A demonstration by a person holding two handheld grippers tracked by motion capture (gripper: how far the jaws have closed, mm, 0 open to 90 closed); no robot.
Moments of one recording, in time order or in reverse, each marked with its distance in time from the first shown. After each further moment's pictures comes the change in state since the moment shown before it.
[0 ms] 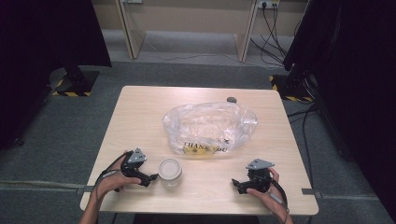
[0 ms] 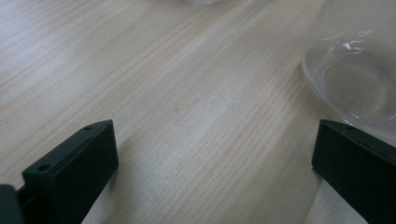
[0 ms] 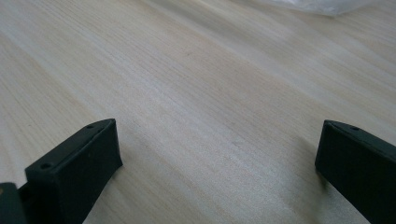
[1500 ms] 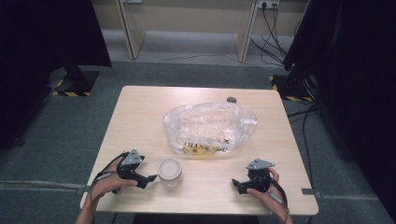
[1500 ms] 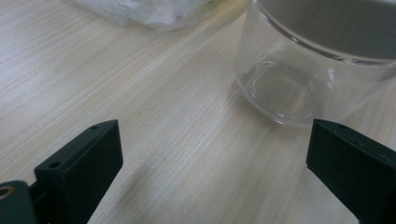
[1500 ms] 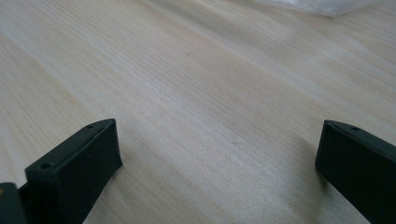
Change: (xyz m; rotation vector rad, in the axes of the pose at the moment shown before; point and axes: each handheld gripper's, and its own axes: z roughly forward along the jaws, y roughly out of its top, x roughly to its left) left arm -0.017 -0.010 -0.036 -0.120 -0.089 0.007; right arm 0.000 0.000 0.000 -0.003 -0.001 0.001
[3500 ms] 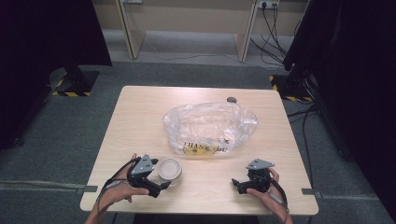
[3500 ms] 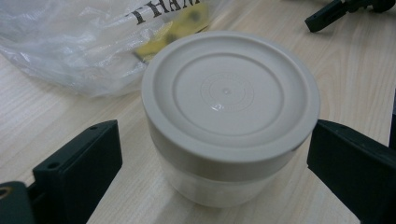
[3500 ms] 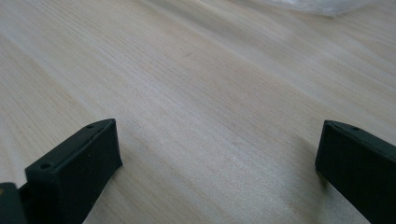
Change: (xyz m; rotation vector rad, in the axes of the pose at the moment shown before) left arm -0.045 0.046 0.015 -0.027 -0.005 0.067; right arm 0.000 0.000 0.000 0.000 -0.002 0.002
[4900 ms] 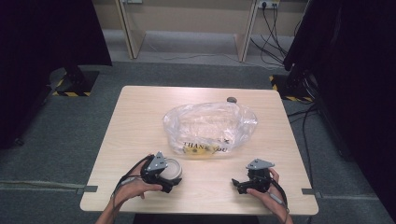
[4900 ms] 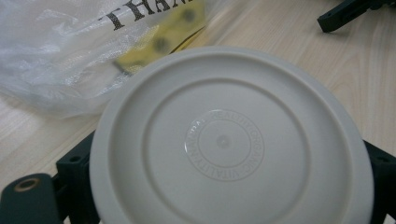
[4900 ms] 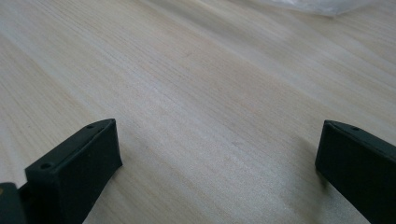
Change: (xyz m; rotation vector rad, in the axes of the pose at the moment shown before) left arm -0.005 0.012 0.035 0.028 -0.001 -0.014; right arm 0.000 0.000 0.000 0.000 0.000 0.000
